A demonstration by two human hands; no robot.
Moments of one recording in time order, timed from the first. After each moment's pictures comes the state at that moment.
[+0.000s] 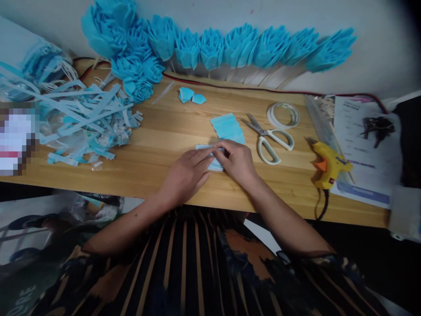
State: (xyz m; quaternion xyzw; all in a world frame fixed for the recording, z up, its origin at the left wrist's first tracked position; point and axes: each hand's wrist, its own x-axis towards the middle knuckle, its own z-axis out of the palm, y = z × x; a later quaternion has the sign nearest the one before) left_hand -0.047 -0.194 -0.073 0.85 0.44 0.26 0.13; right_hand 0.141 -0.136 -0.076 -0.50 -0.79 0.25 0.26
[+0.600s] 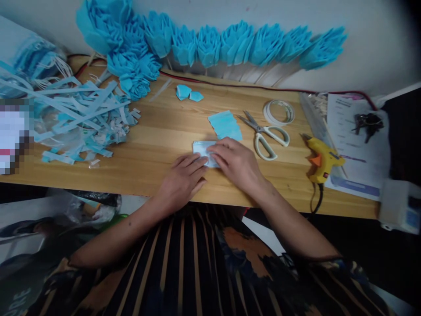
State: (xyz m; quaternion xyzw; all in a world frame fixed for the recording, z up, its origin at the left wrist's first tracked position) left_hand -0.053 -0.219 -0.080 0.87 0.43 0.20 0.09; right_hand 0.150 -0.153 -0.055 -0.43 -0.87 0.15 0.20
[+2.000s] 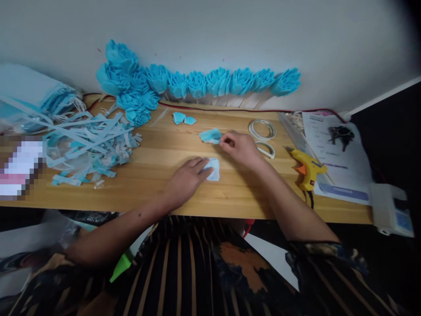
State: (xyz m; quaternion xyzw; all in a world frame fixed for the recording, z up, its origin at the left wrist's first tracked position) left_hand -0.044 -0.171 -0.080 0.90 0.40 0.12 0.08; right_hand 0.175 -0.075 -0.050 -0.51 -0.79 0.25 0.25
